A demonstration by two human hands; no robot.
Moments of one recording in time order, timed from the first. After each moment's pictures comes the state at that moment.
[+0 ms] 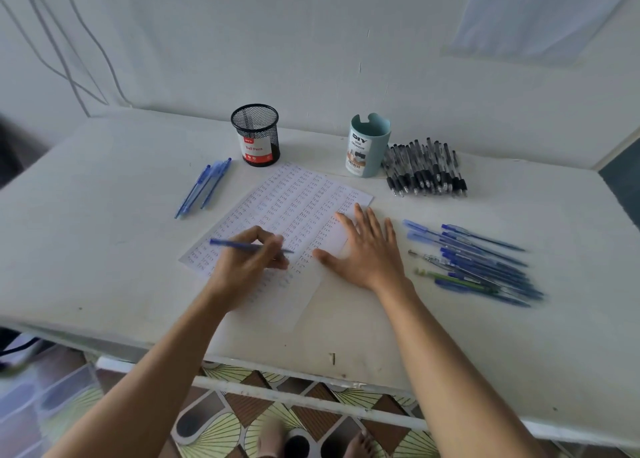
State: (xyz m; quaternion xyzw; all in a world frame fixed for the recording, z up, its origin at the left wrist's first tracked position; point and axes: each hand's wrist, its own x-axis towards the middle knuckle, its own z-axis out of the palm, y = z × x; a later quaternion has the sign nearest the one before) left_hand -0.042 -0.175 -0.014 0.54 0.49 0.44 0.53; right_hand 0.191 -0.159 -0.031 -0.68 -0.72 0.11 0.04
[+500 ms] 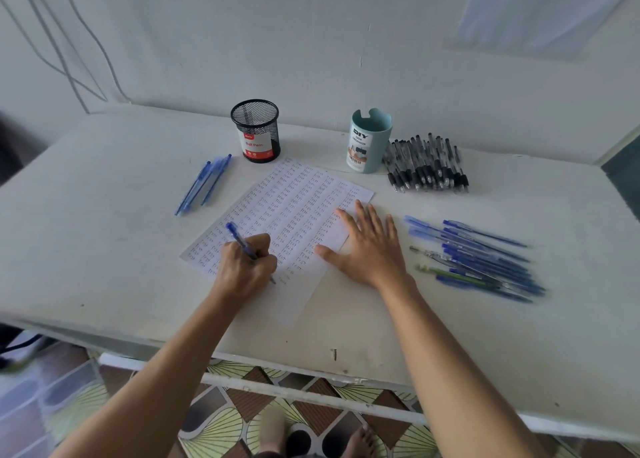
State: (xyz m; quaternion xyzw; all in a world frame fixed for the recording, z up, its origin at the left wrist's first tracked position) left_hand -0.034 -0.186 -0.012 0.62 0.60 0.37 0.34; right_hand 0.191 -0.160 -0.033 -0.68 -0.72 0.12 0.05
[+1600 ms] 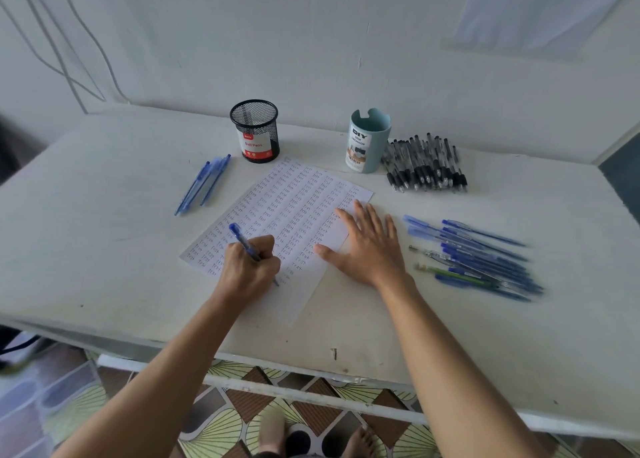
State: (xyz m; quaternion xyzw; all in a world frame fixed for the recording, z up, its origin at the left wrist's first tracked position) left_hand -0.032 -0.185 -0.017 0.65 0.56 0.38 0.35; right_hand 0.192 -0.160 -0.033 -0.68 -0.72 0.13 0.06
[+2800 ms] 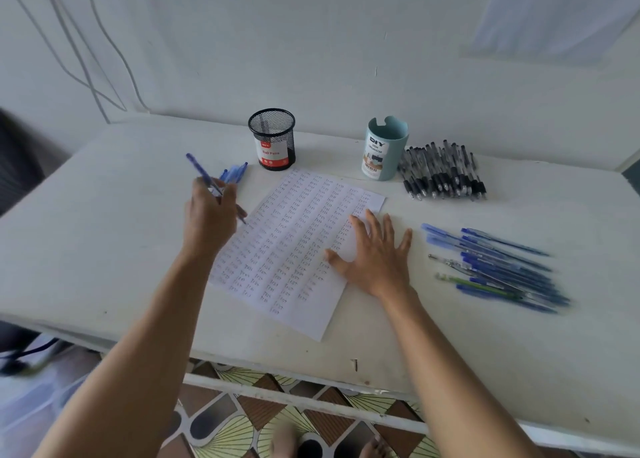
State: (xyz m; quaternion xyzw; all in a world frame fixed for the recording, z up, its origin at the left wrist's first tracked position) left_hand -0.094 -0.101 0.014 0.51 0.69 0.44 0.26; right_hand 0.165 -0.161 -0.032 -0.72 -0.68 0.11 0.06
